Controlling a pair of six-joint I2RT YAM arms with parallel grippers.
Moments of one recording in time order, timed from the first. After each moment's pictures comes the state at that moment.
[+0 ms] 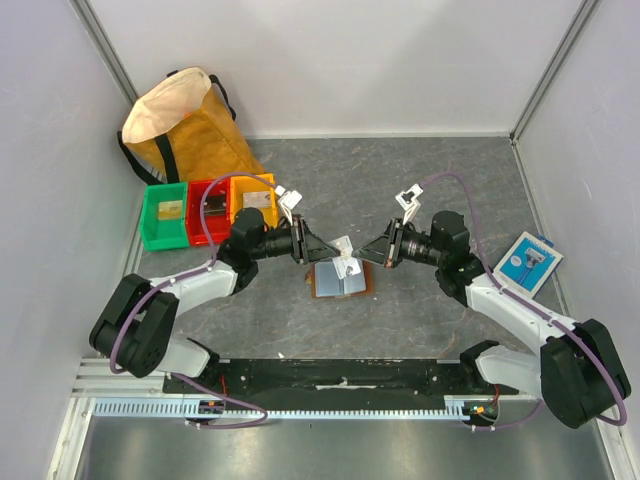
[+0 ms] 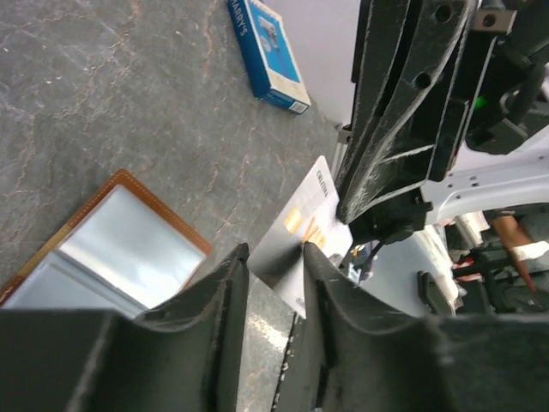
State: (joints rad) left arm -0.51 1.41 0.60 0.66 0.80 -0.71; right arm 0.44 1.14 0.57 0.36 -0.73 0.73
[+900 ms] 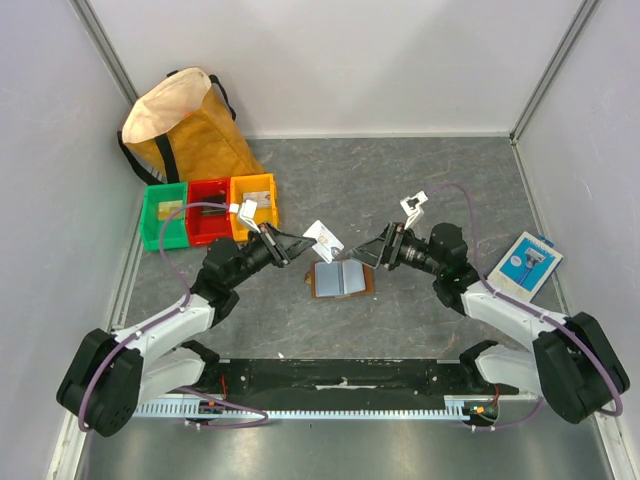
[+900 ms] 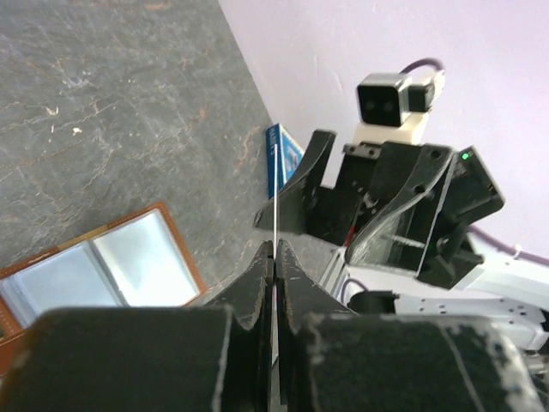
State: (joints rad) left arm -0.50 1.07 0.38 0.69 0.39 -0.96; right arm 0.46 1.15 0.46 0.55 -0.60 0.82
